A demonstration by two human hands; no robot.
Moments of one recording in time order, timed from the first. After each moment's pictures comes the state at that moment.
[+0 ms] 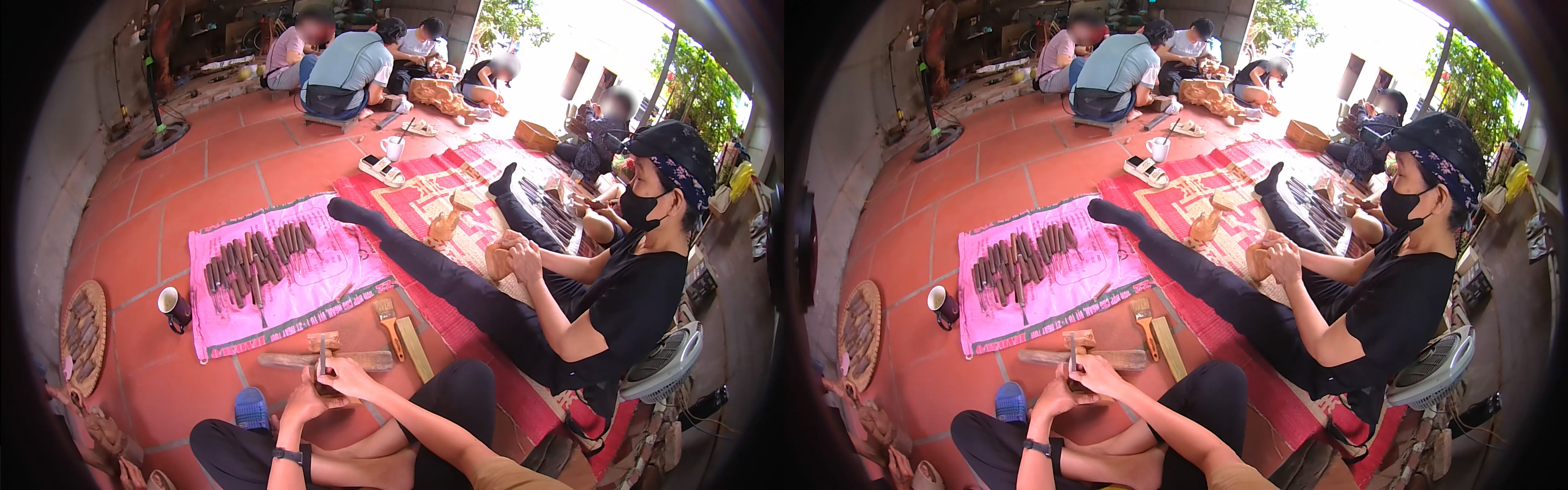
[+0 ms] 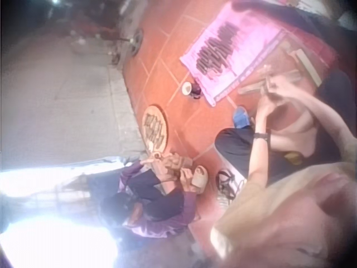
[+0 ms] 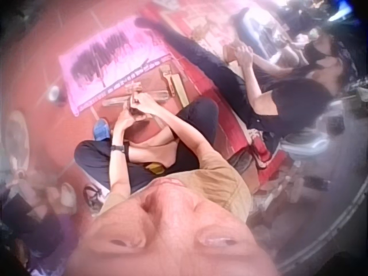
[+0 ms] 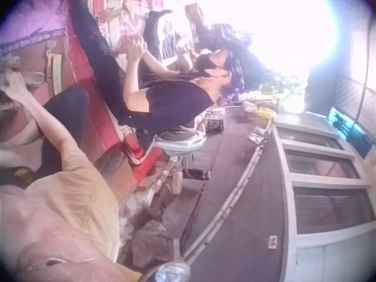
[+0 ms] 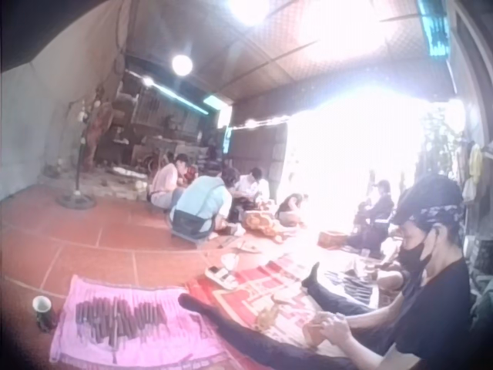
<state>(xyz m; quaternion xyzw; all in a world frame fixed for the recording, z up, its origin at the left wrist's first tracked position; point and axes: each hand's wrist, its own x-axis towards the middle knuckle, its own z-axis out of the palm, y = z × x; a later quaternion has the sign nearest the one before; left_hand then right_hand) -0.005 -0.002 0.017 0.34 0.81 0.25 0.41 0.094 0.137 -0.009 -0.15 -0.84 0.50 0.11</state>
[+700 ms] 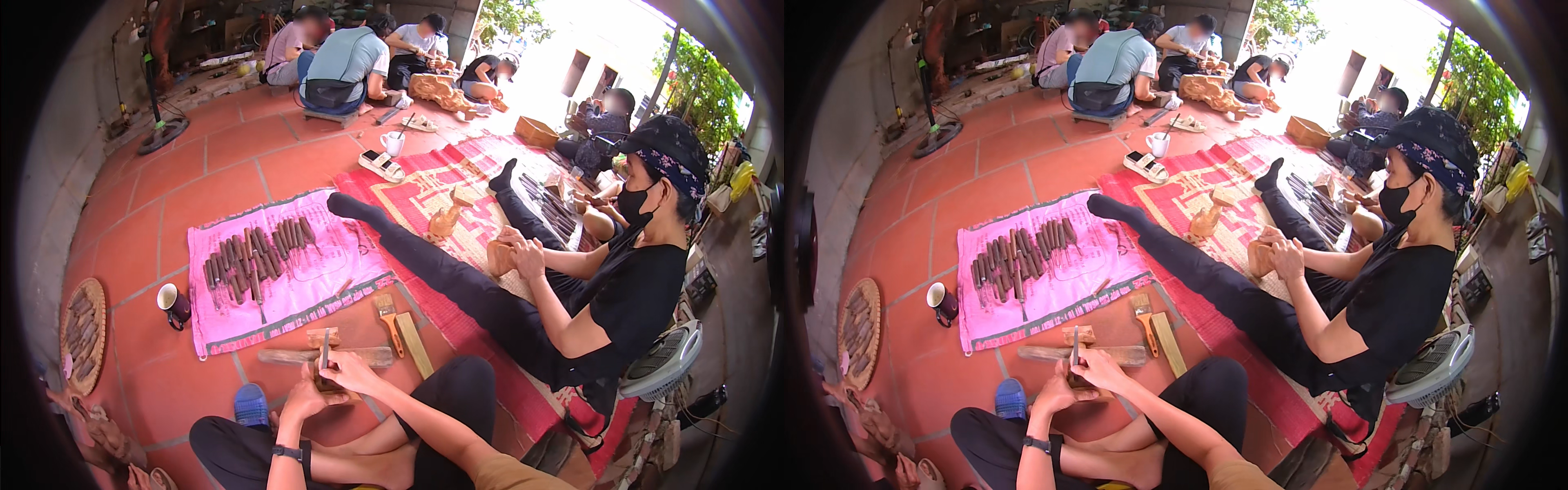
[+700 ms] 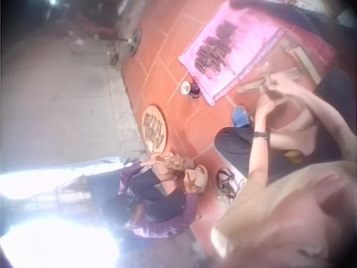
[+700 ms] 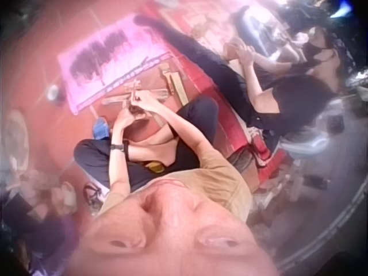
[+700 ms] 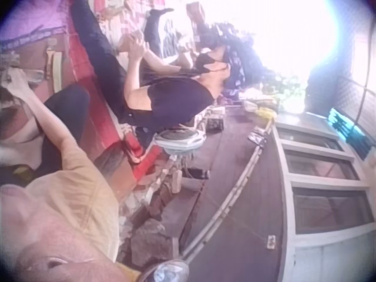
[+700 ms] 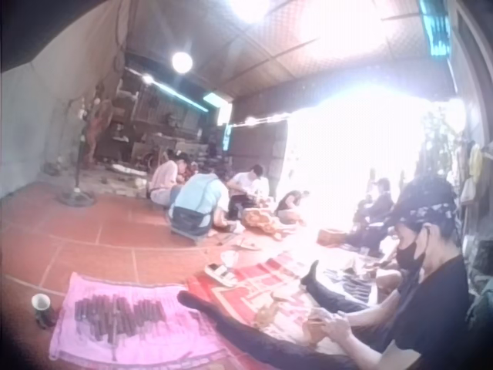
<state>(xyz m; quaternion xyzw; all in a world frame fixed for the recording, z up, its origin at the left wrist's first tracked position) -0.001 -0.004 0.021 0.33 0.82 0.23 0.39 0.095 0.142 -0.009 -0.17 -0.84 0.50 0.09</state>
